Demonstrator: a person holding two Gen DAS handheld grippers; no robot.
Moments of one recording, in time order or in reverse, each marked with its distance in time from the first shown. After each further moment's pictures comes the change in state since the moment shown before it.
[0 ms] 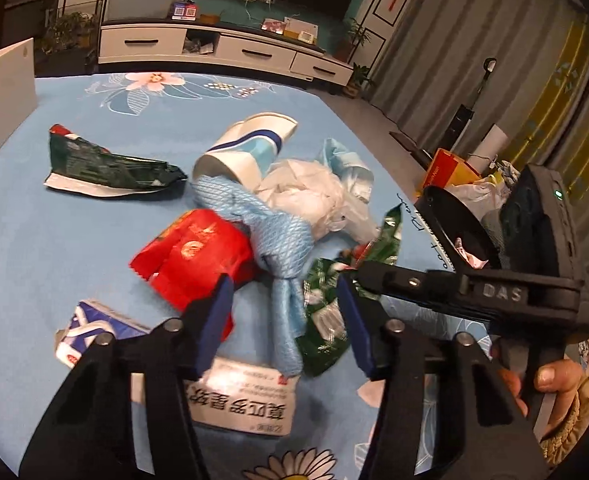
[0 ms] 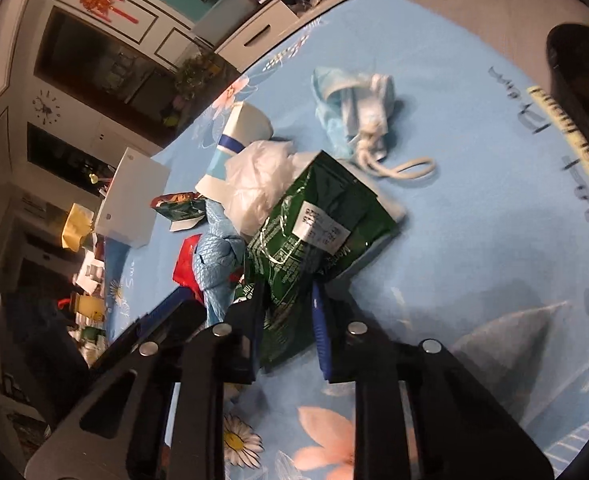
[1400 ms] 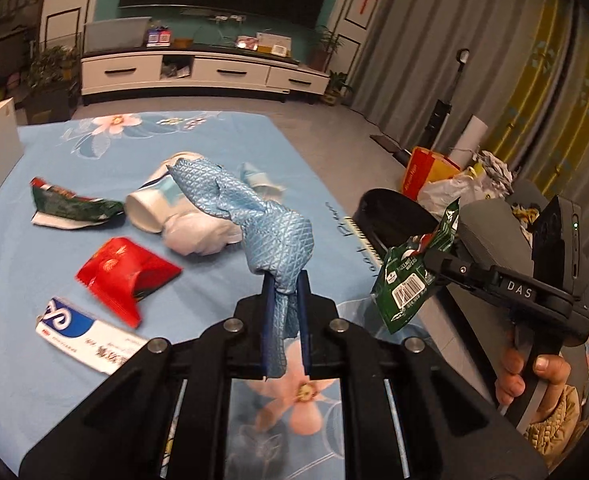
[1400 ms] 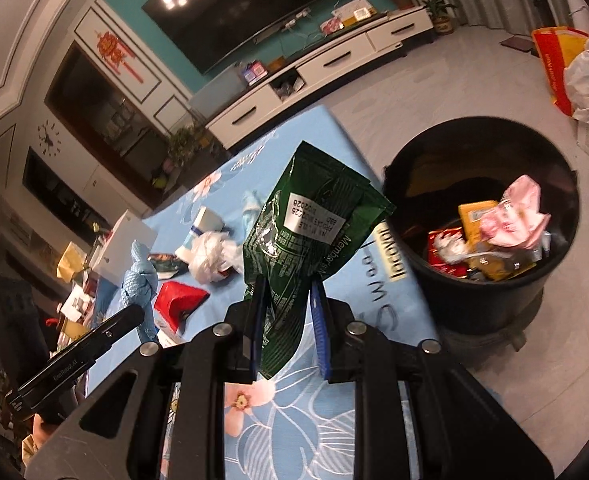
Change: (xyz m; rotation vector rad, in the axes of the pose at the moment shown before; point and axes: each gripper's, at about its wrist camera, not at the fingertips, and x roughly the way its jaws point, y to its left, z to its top) left arm -0.042 -0.097 0.004 0.091 -0.044 -0.005; right arm -0.141 -0.058 -0.014 -0.048 -0.301 -0.078
